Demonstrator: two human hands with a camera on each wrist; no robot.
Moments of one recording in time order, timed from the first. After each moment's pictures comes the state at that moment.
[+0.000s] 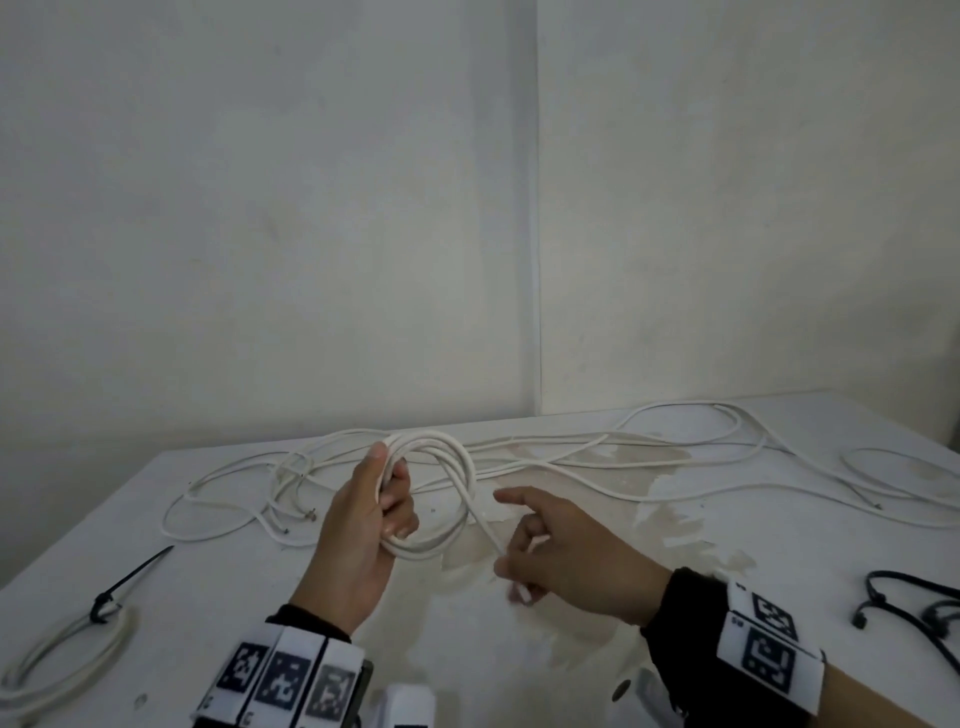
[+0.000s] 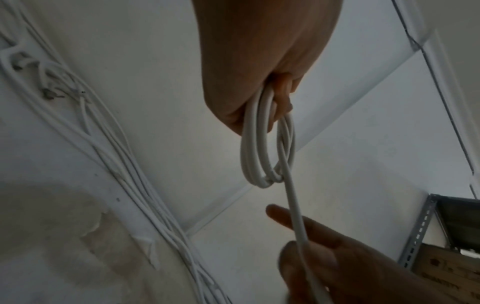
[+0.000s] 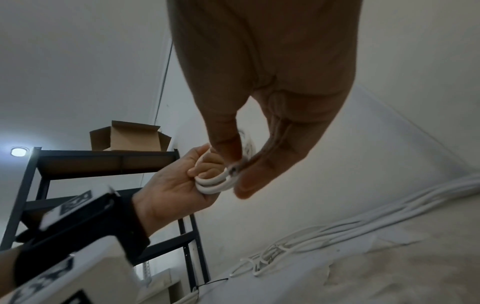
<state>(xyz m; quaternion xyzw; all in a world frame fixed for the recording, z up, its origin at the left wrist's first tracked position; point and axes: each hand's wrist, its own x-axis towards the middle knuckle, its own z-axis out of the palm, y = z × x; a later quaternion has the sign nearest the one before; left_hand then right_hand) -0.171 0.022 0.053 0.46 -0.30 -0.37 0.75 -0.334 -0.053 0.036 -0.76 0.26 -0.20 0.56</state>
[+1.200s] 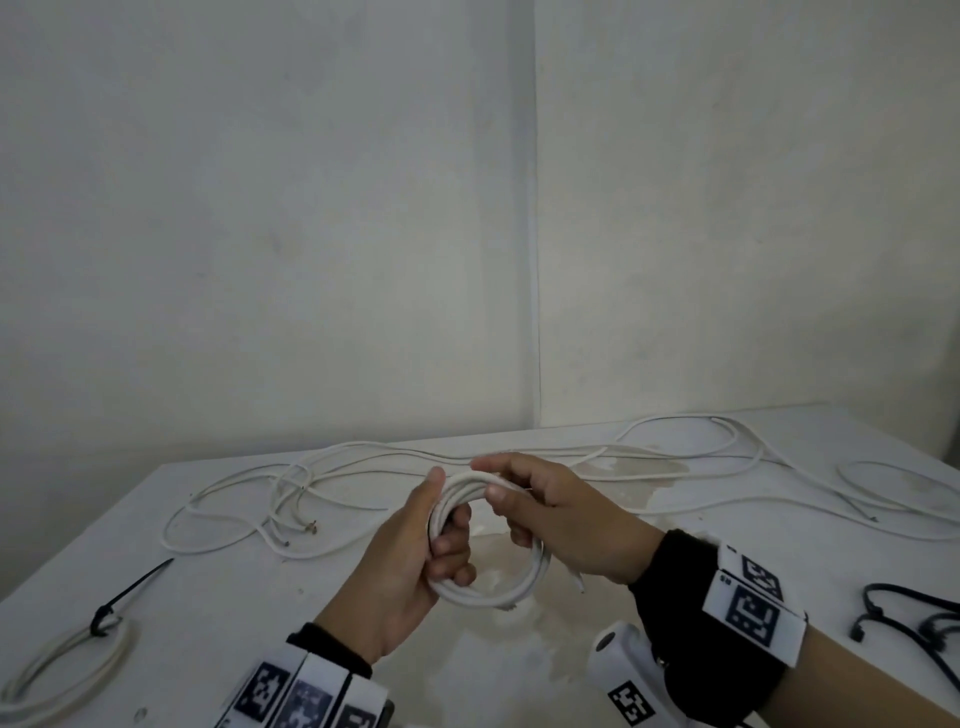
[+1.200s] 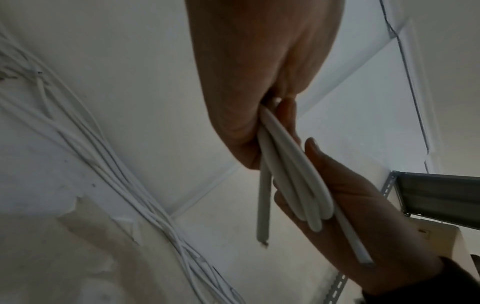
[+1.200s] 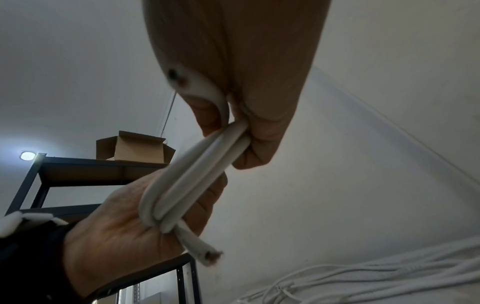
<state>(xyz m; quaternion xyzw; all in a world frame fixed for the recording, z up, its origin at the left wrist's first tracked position) -0.203 0.028 0.063 0.50 -0.31 -0.50 0.64 -0.325 -0.063 0.068 -0.79 0.18 -0.26 0.52</state>
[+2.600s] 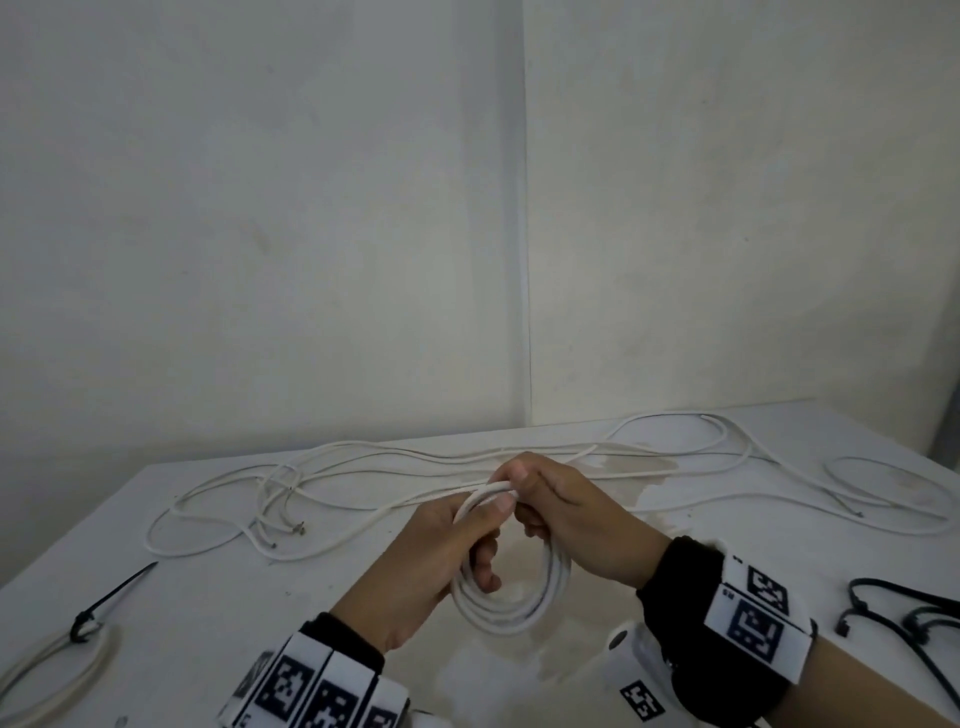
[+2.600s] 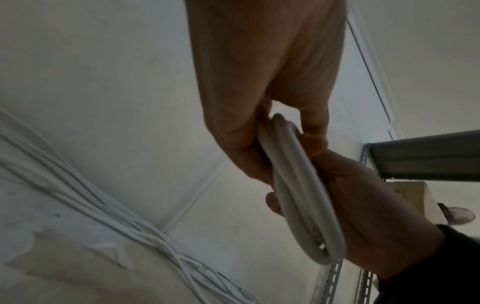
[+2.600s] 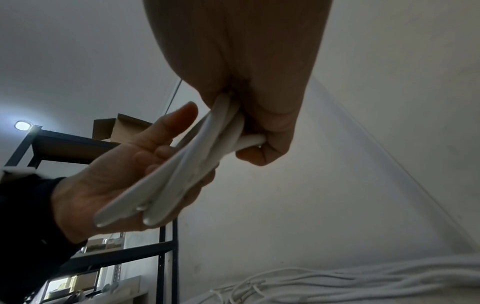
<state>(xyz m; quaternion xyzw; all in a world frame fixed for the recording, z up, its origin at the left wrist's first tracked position) -0.219 0.023 0.067 0.57 -0.45 -0.44 0.53 -0.338 -0.069 0.063 -0.79 0.17 -0.29 0.52</state>
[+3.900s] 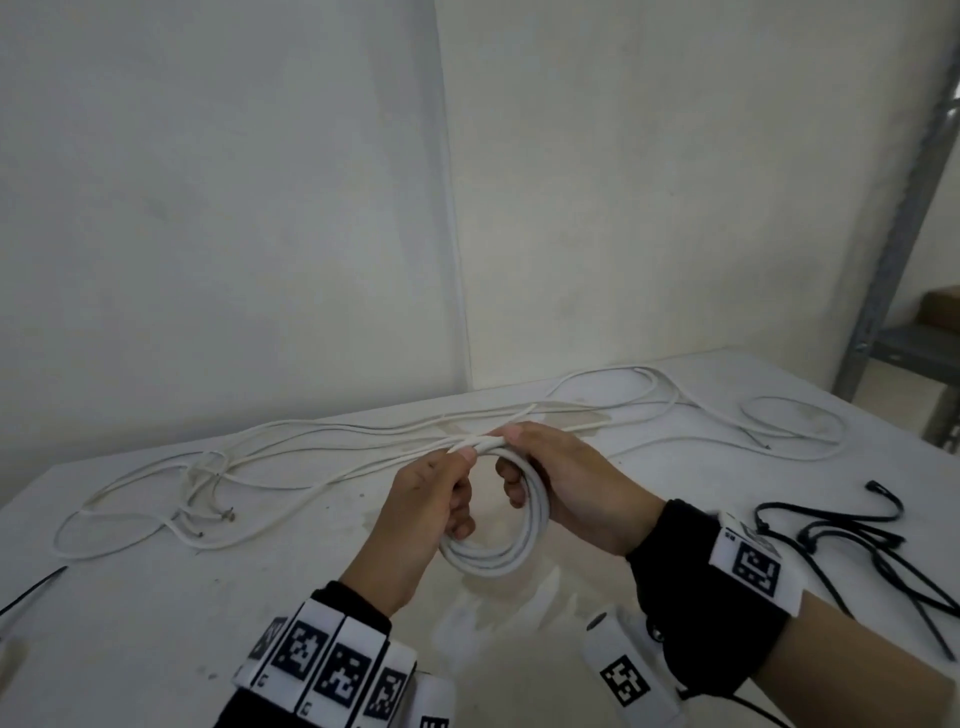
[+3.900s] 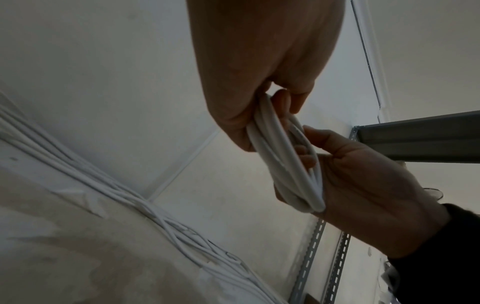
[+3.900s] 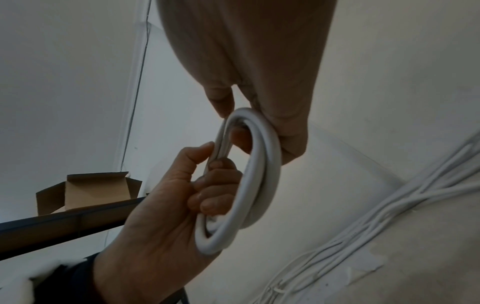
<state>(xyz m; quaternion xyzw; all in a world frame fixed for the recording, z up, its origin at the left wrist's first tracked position) -0.260 -0.008 0.051 0.56 -0.42 -0.41 0.59 -0.384 -0.076 0.054 -0.63 0.25 -0.32 0.65</state>
